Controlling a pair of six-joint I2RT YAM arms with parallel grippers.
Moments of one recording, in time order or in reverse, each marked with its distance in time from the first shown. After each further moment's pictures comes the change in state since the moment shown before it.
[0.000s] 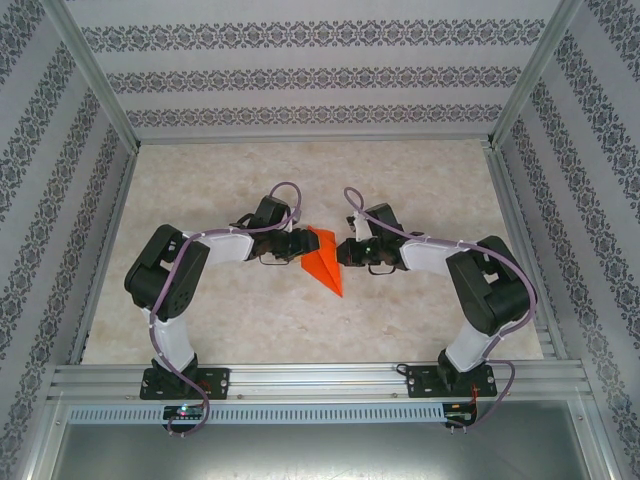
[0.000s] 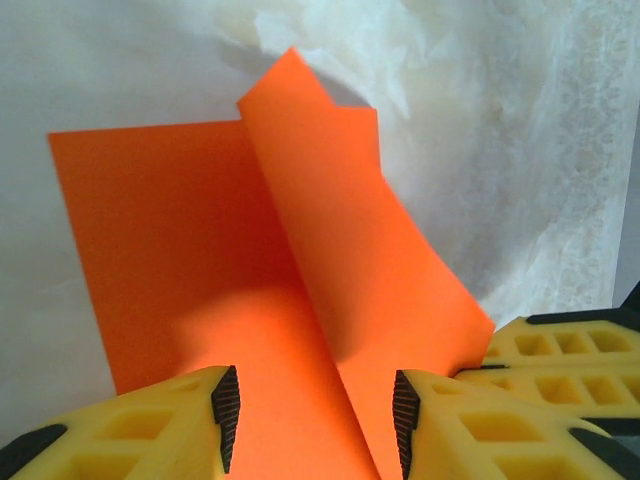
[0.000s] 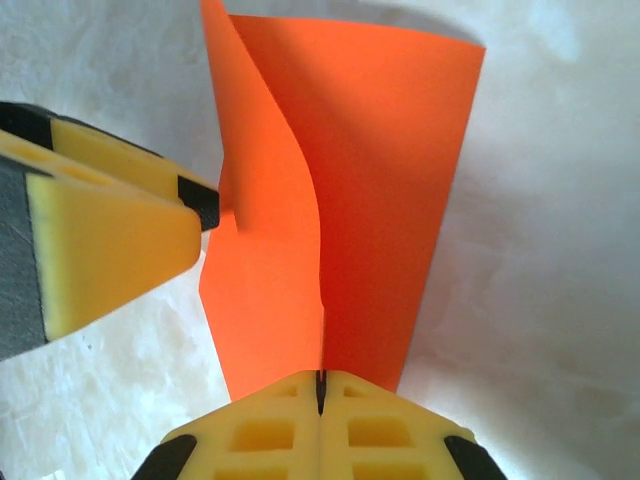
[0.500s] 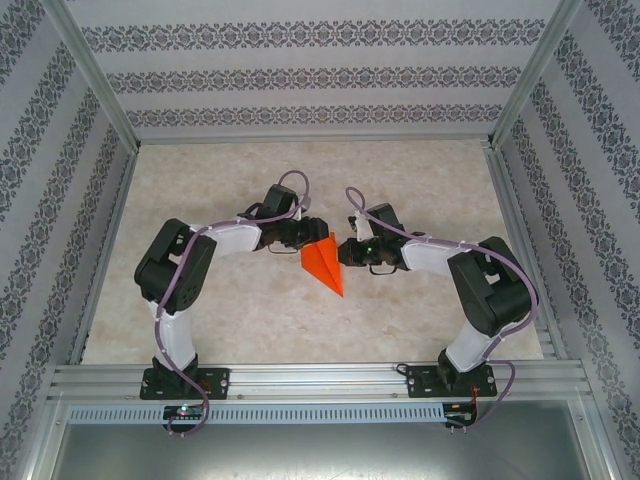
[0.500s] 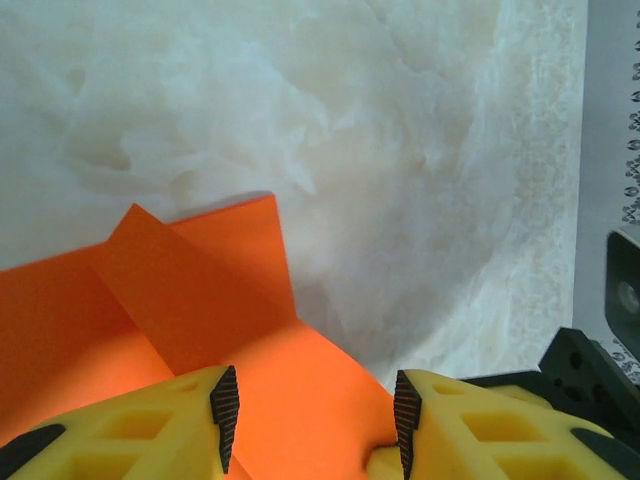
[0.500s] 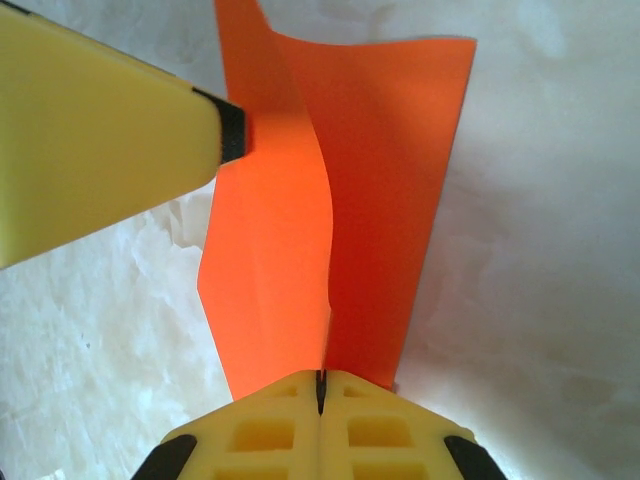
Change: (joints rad) left arm -0.009 0.081 0.142 0.000 0.027 0.000; right arm -0.004 -0.005 -0.008 -0.006 0.000 0.000
